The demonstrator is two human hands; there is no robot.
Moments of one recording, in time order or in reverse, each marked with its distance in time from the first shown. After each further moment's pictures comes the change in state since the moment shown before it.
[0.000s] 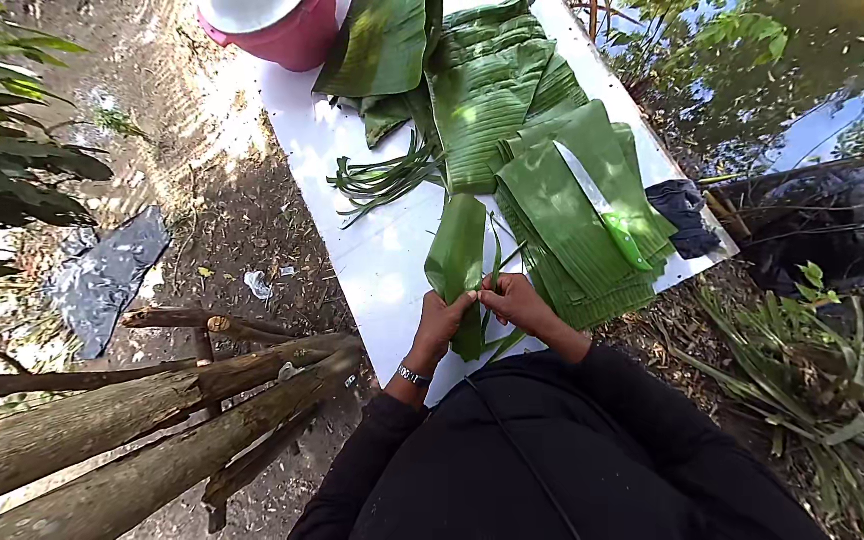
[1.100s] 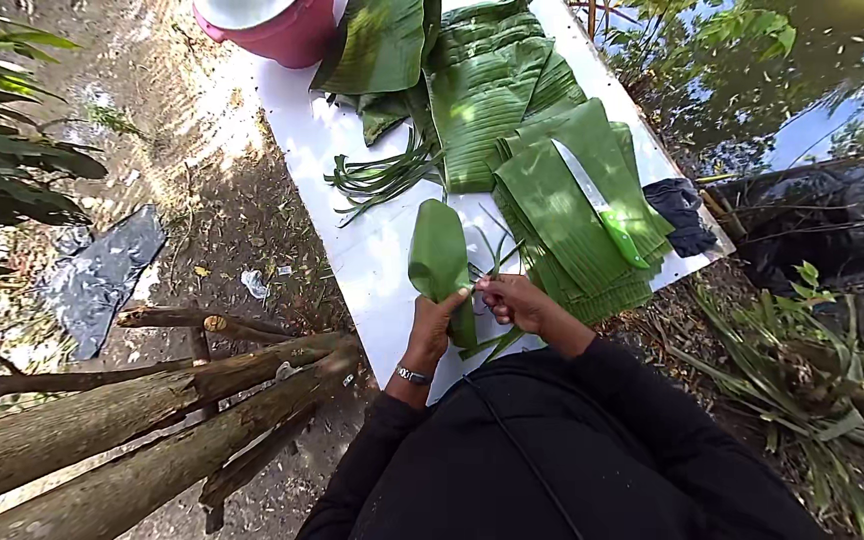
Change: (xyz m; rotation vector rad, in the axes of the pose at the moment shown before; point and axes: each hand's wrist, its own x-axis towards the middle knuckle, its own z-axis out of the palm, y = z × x) left_hand 0.005 -0.013 -0.002 -0.161 0.147 -0.085; right_hand 0.002 0.000 -0.010 0.398 -0.070 0.335
